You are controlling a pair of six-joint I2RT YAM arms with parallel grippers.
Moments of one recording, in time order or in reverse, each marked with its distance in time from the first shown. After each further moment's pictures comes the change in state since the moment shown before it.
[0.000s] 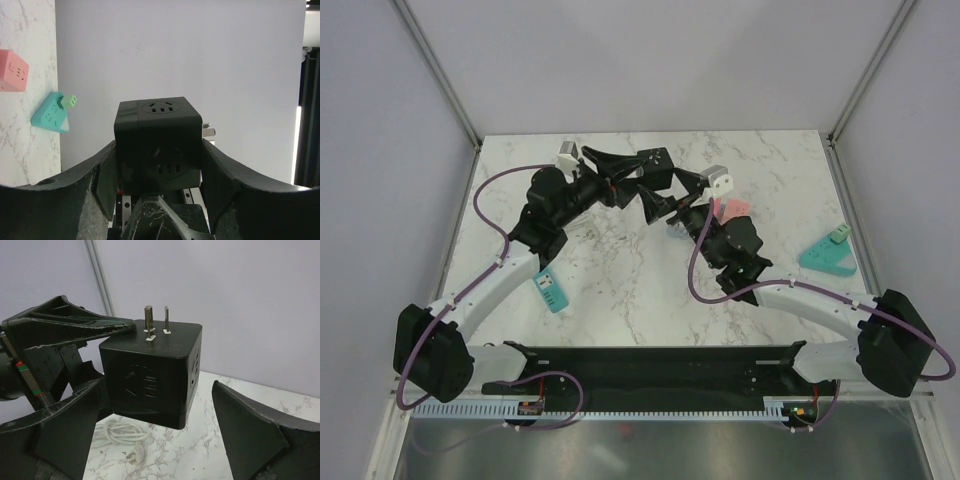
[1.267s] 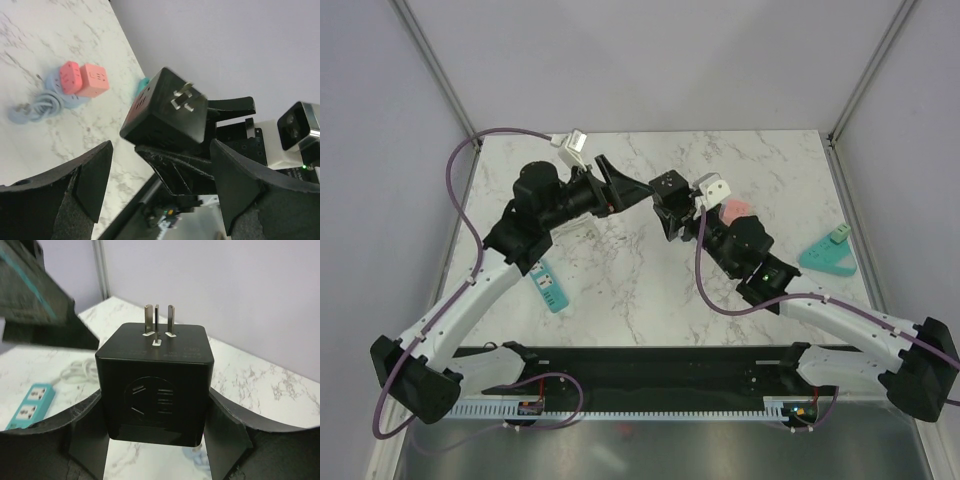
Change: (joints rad) left arm -0.052 -0.119 0.127 -0.394 0.071 0.688; right arm 0.013 -0.148 0.026 -0.389 -0.004 -0.126
